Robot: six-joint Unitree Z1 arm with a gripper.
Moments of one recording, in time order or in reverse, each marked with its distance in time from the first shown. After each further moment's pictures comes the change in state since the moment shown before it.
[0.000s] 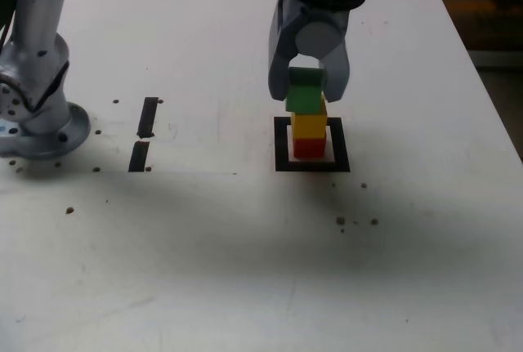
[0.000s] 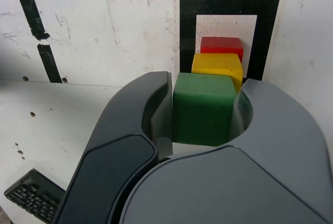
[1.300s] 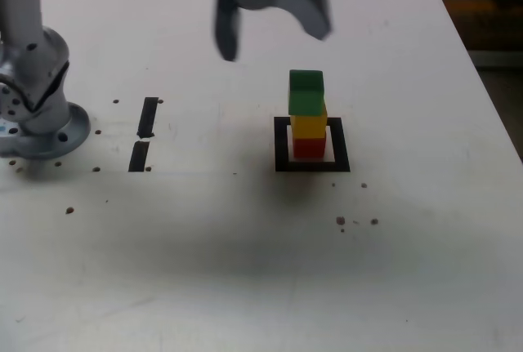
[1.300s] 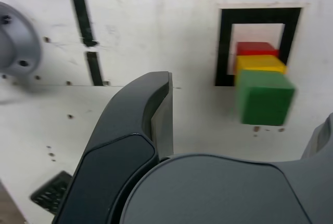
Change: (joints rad) arm 0.009 -0.269 0.186 0.015 0.037 0.013
